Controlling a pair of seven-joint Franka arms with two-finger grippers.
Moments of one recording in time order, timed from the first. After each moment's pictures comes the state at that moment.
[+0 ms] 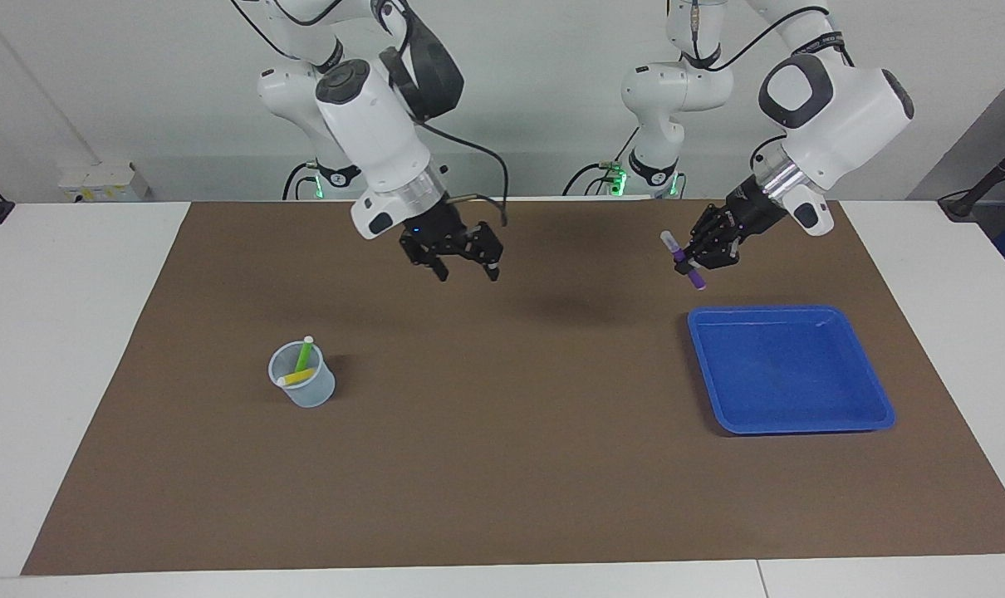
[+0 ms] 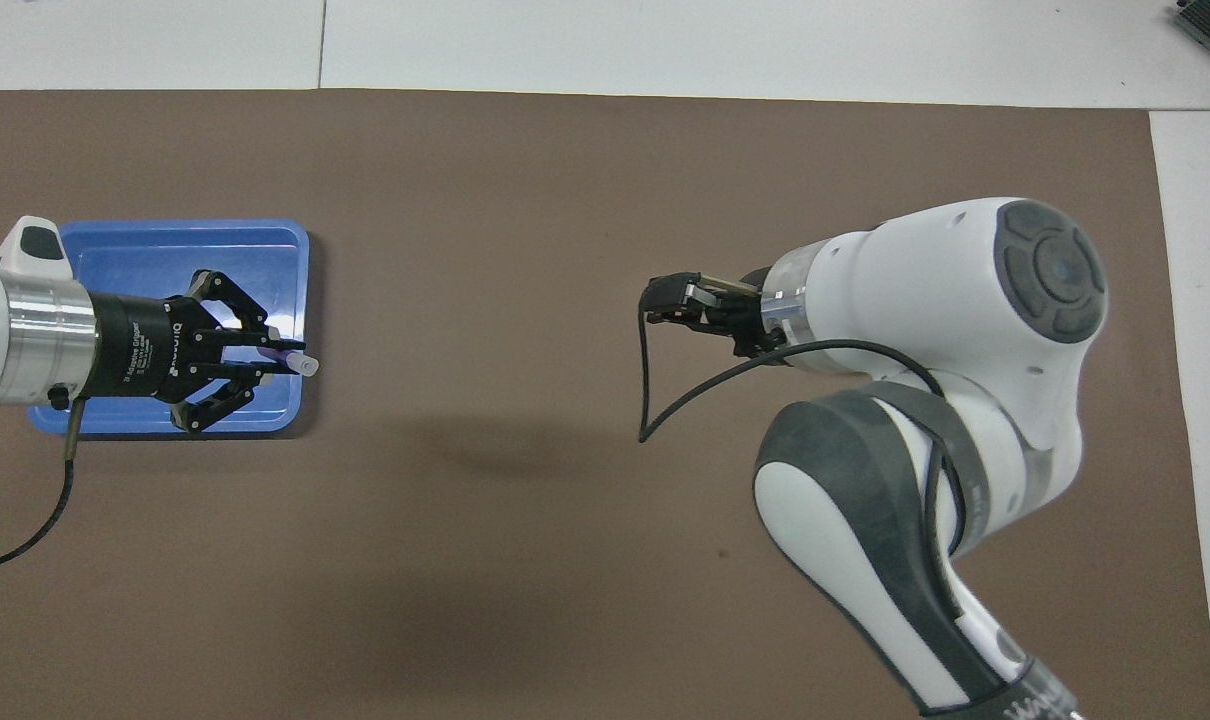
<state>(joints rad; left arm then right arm) 0.02 -0.12 -0.08 -2.04 -0.57 1.95 -1.12 0.23 0.10 0.15 -1.80 0.26 2.09 0.51</state>
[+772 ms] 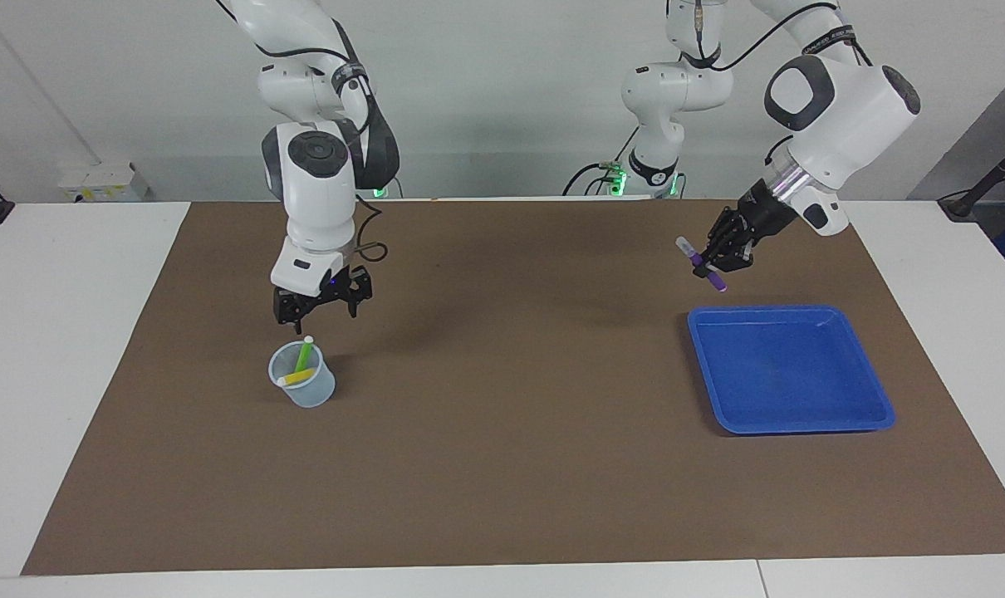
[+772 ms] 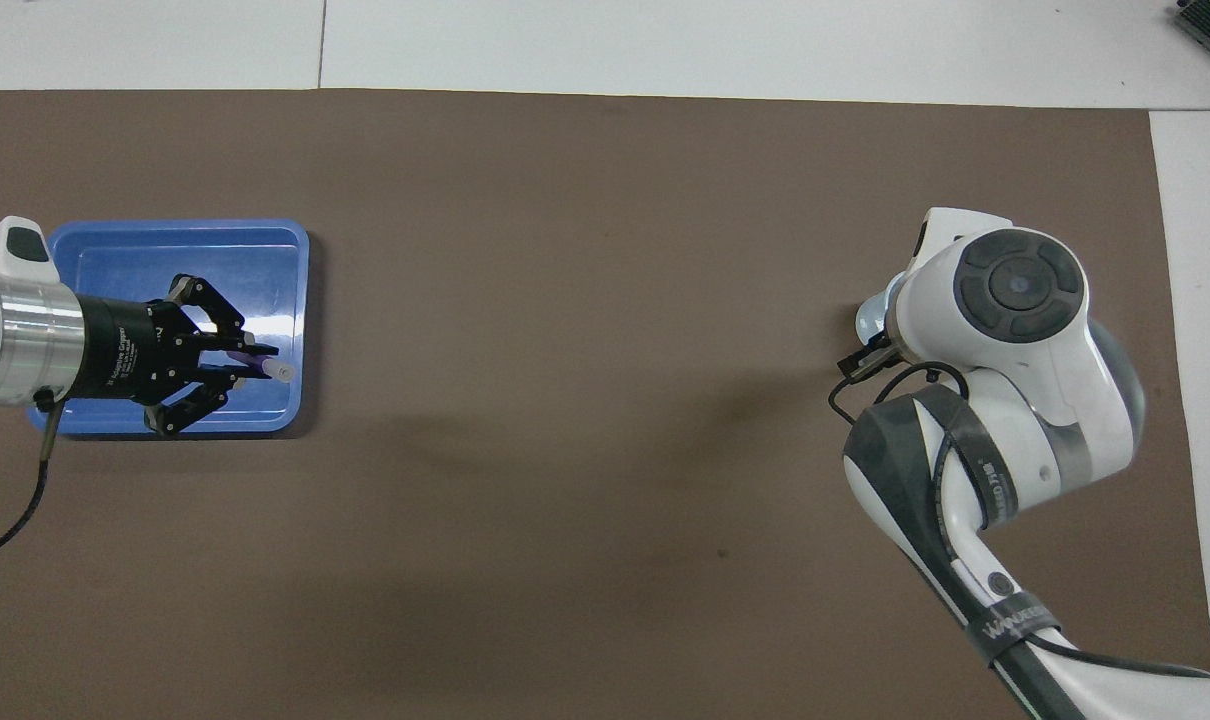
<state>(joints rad) 0.03 -0.12 -0.08 -2.04 -0.48 1.95 -1.12 0.08 0.10 0.15 -1.98 -0.34 2.09 -0.16</state>
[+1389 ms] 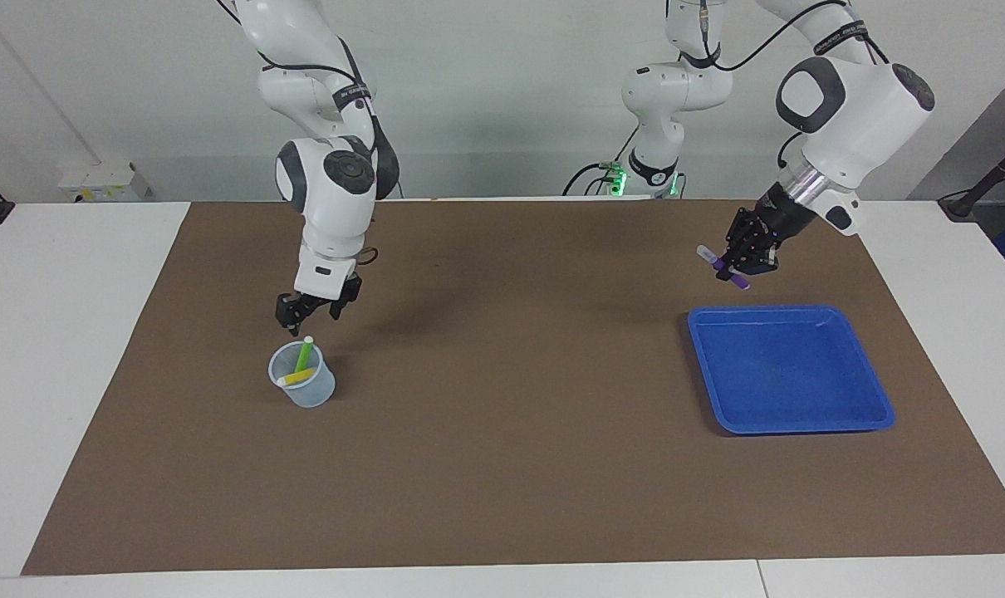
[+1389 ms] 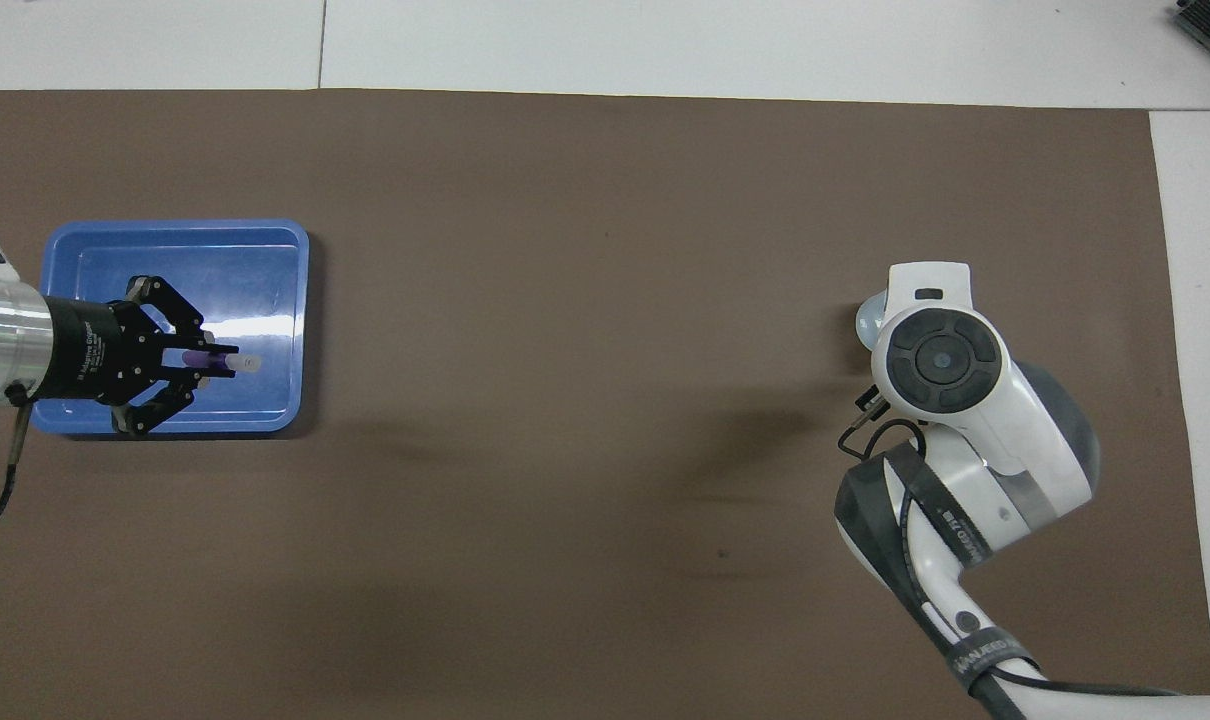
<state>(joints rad) 0.07 -0.12 -0.08 -2.04 -0.40 1.97 -1.29 0.08 0.07 0.16 -2.14 -0.52 2.17 -0.17</state>
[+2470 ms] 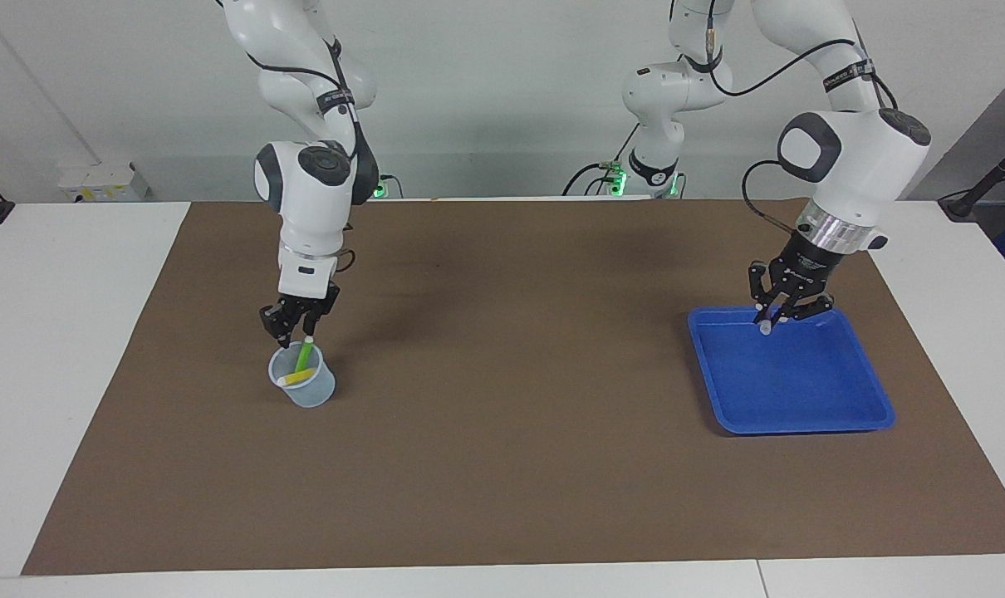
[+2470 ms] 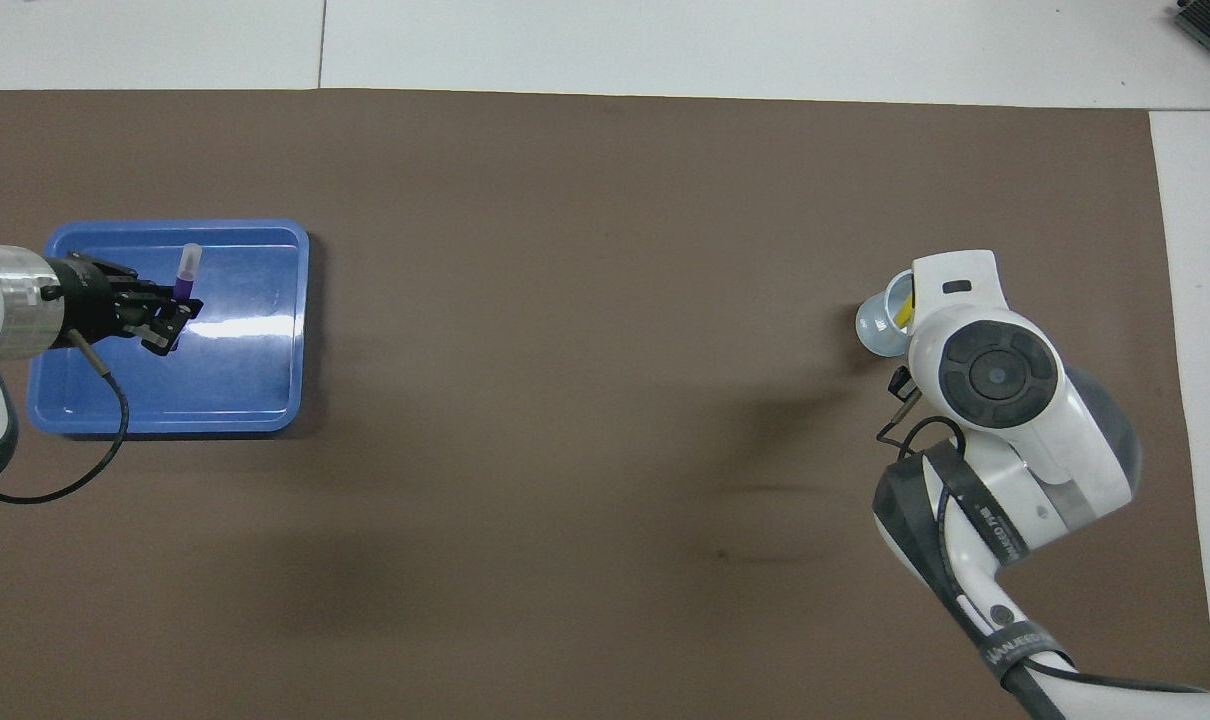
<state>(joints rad) 0.10 0.02 -0.08 -2.05 -0.26 2.28 -2.33 0.01 0.06 0.16 -2.17 -0.57 2.32 -0.31</state>
